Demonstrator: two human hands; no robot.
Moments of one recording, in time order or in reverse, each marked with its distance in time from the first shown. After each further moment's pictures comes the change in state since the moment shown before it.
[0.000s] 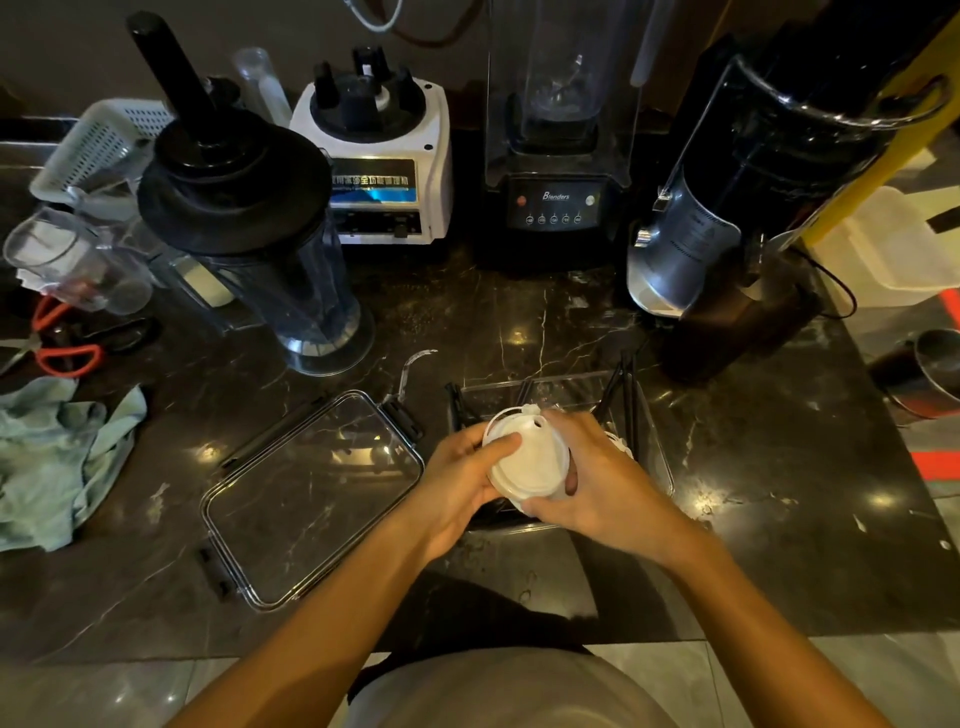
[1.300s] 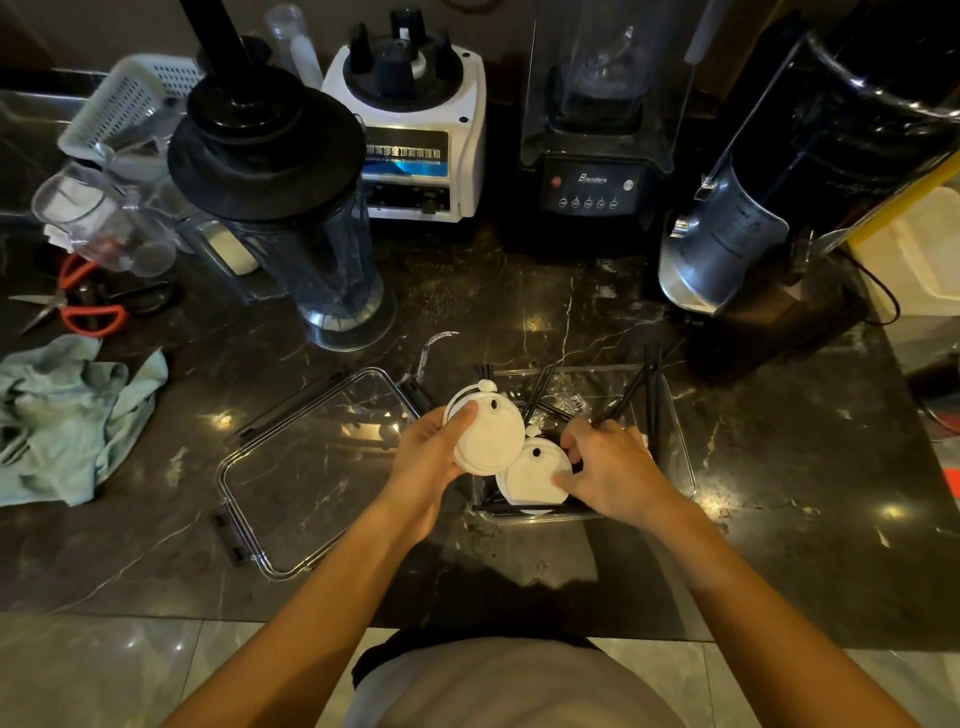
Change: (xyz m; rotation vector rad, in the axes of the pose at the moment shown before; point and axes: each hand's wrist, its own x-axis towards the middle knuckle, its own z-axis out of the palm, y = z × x) left_hand -0.010 0.003 -0.031 -0.027 0.311 0.080; right_hand 0.036 0.027 0.020 -0.388 -0.136 0.193
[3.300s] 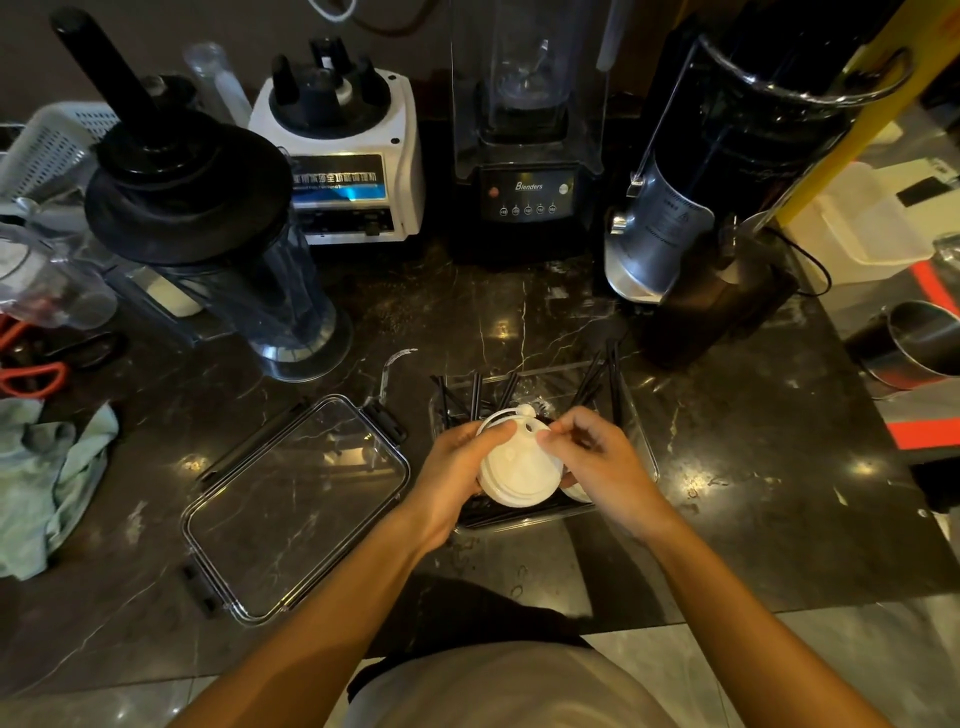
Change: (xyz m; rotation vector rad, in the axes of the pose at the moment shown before) left_hand 0.012 -0.013 0.042 0.242 -0.235 -0.047; right_hand -0.033 0.000 -0.008 1.114 0.229 0.102
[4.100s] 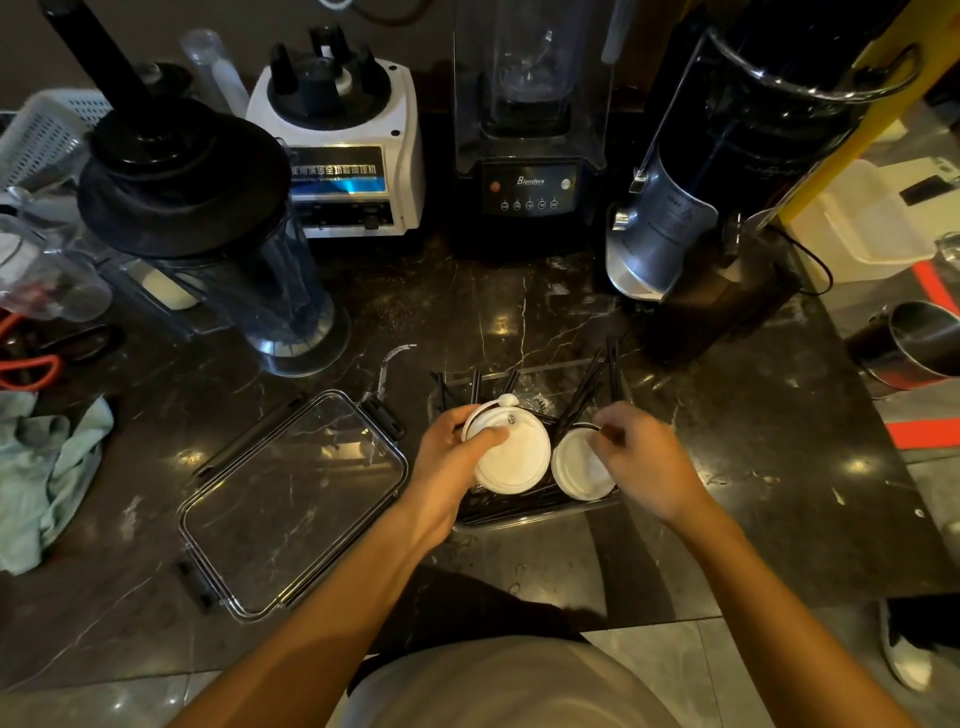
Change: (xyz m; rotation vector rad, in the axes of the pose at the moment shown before) left_hand 0.010 -0.006 -0.002 -0.084 0.140 0.018; right_hand 0.010 0.009 -0.044 -0.676 0.144 -0.020
